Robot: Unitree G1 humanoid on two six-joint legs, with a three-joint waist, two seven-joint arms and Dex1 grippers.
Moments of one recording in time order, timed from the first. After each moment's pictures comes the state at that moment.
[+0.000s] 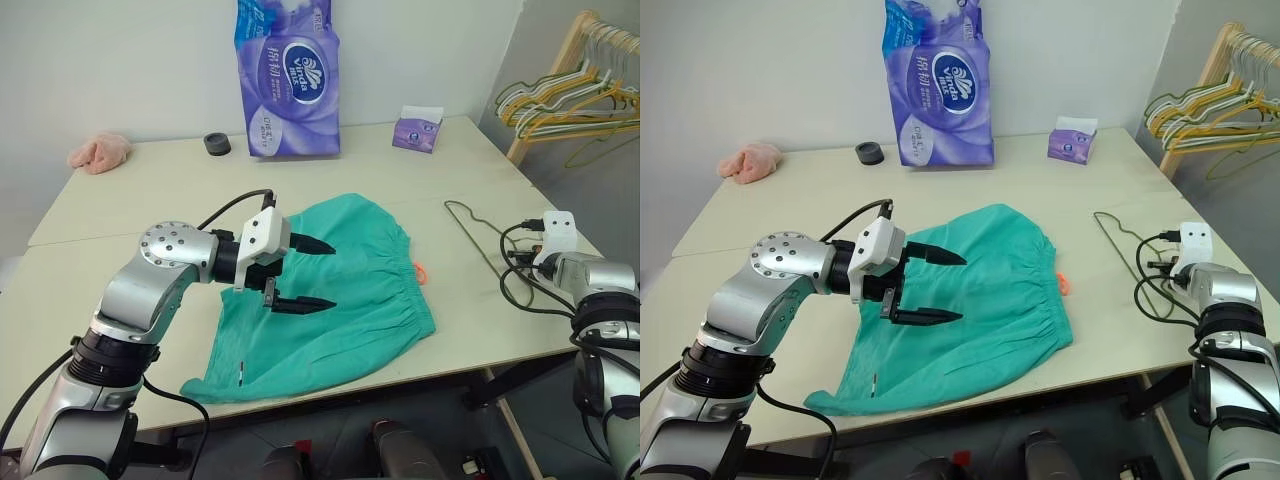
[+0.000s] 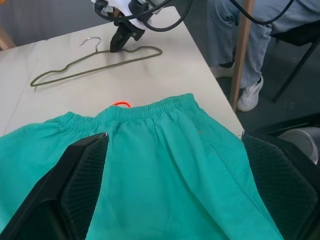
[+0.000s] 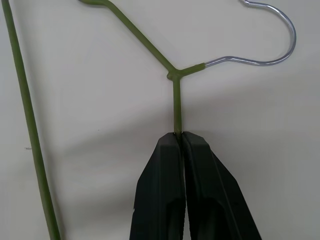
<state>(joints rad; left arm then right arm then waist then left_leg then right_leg) -0.56 0.74 -0.15 -0.18 -0.44 0.42 -1.25 -0.79 -0.64 -0.18 0.87 0.12 0.63 0.36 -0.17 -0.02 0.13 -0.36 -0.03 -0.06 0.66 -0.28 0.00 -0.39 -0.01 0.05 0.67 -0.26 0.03</state>
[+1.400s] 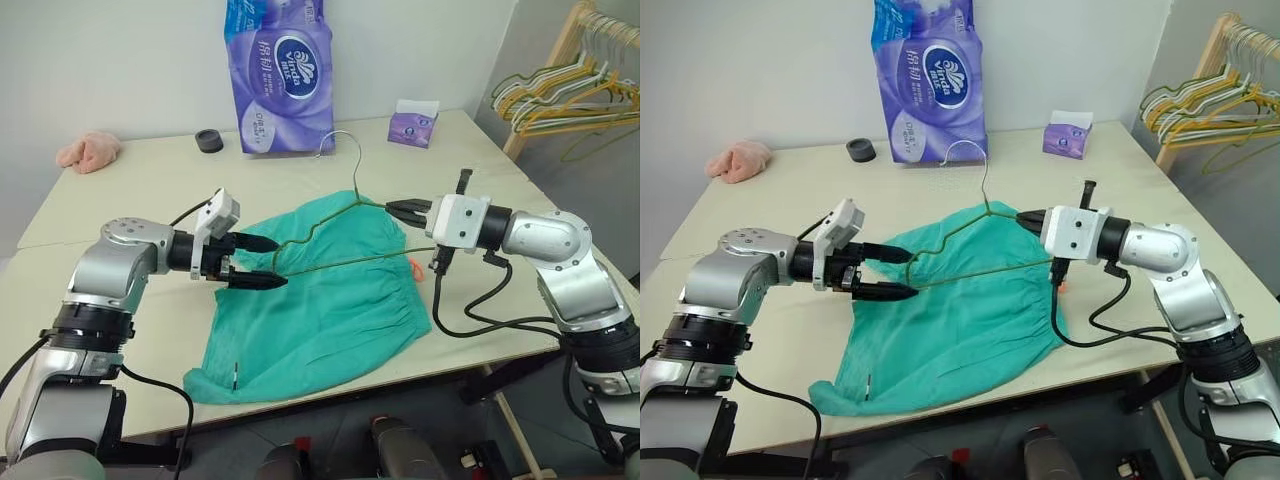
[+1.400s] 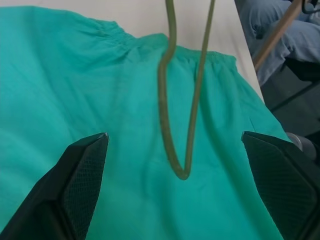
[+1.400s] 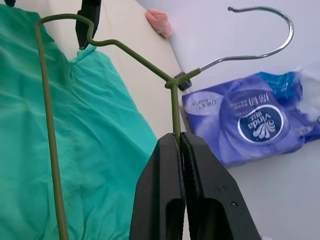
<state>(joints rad) -0.65 0.80 -0.11 0.23 -0.39 0.54 -1.45 -0.63 -0.68 0.18 -0.17 0.01 -0.04 0.87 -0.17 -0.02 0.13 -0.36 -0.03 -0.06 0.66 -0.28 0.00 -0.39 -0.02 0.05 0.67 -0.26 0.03</state>
